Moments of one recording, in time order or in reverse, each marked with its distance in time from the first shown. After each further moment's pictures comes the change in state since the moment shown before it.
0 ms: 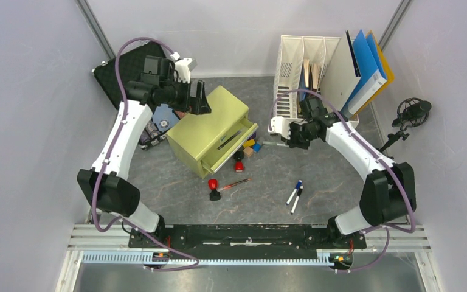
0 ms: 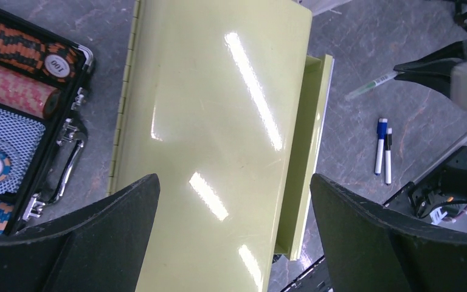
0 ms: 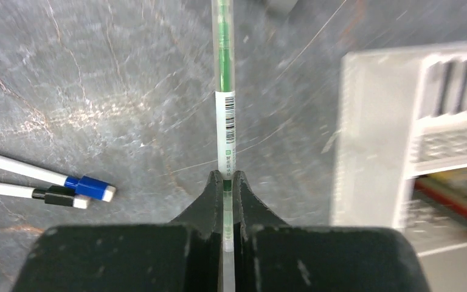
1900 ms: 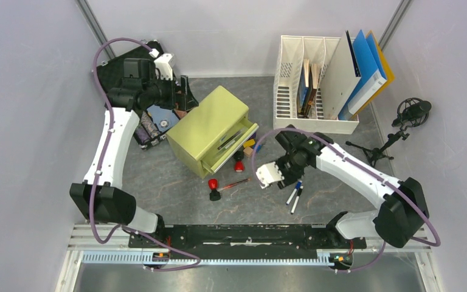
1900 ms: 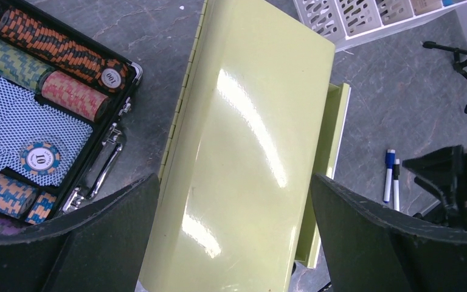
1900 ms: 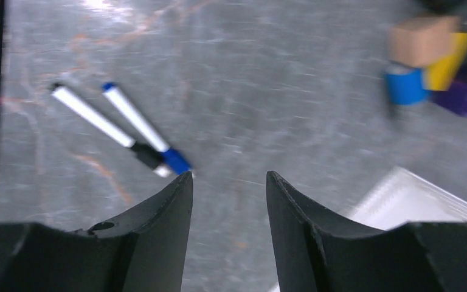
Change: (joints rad) left arm 0.134 -0.108 -0.068 0.094 0.035 -0.013; right arm 0.378 -0.166 -0.016 -0.253 0.137 -0.290
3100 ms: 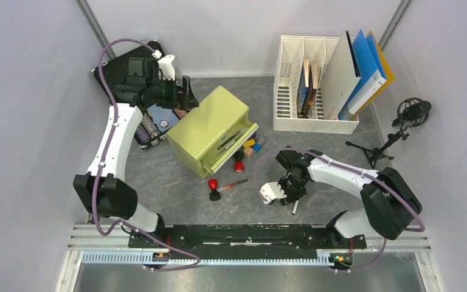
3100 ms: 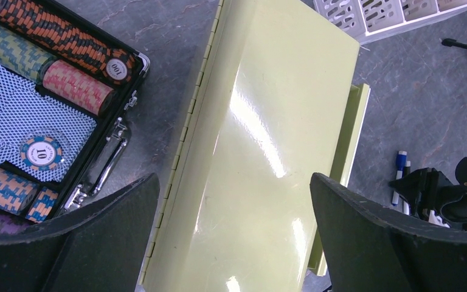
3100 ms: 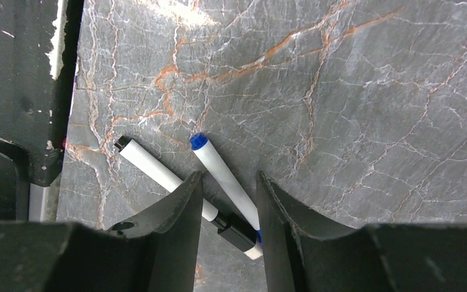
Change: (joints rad) left arm 0.000 0.066 0.008 0.000 -0.027 0.000; right arm 0.000 0.077 -0.352 0.156 -0.078 0.031
